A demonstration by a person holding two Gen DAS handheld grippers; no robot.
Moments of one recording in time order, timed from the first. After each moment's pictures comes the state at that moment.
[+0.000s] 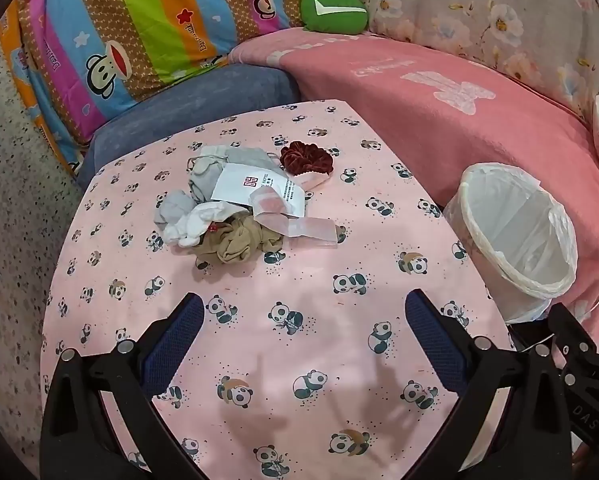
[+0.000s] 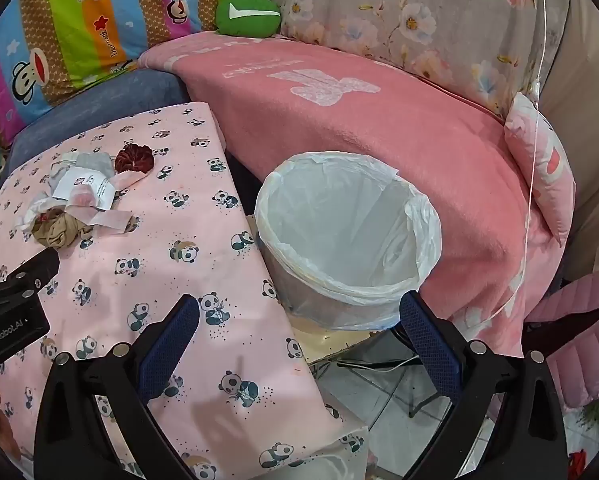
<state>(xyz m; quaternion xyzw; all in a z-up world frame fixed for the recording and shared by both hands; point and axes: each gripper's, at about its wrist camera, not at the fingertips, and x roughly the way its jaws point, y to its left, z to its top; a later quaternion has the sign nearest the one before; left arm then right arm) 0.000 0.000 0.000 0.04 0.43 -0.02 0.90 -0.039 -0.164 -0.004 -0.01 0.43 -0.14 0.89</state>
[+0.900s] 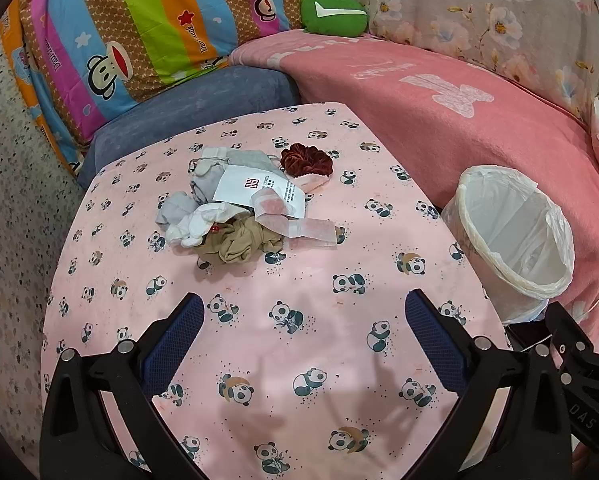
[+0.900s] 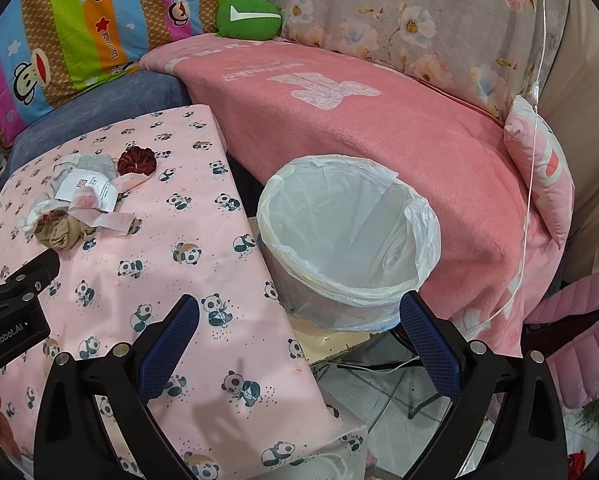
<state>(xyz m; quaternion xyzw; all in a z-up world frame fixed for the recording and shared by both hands) -0.001 0.006 0.013 0.04 0.43 -0.02 0.90 -0.041 -0.161 0.000 -0.02 0.43 -0.14 0.89</state>
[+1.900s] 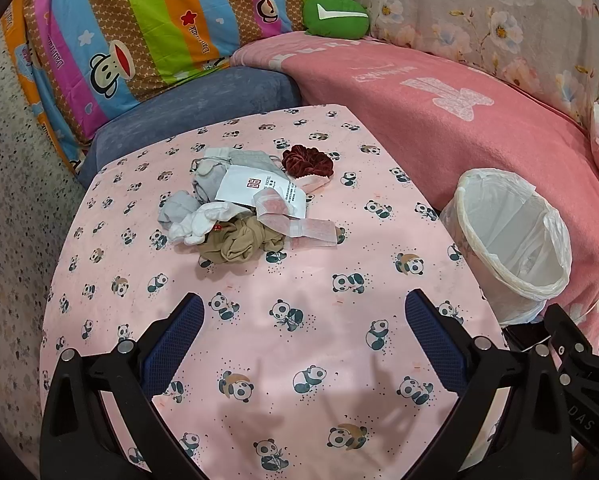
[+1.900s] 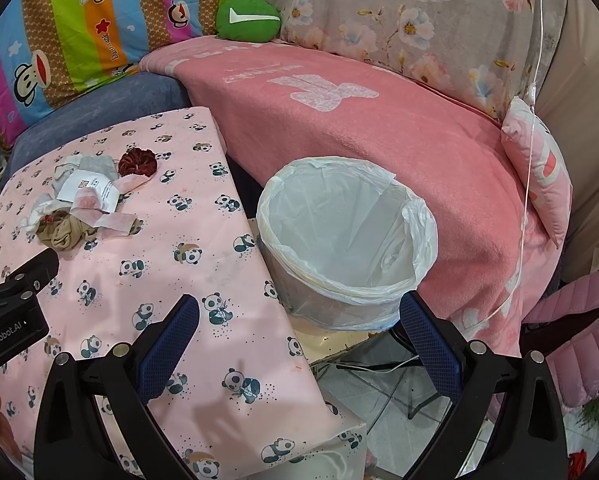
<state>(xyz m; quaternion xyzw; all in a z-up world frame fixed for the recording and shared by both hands) -0.005 0.004 0.007 0.04 0.43 -0.02 0.90 -0.044 -0.162 0.002 -0.01 0.42 -0.14 0.89</state>
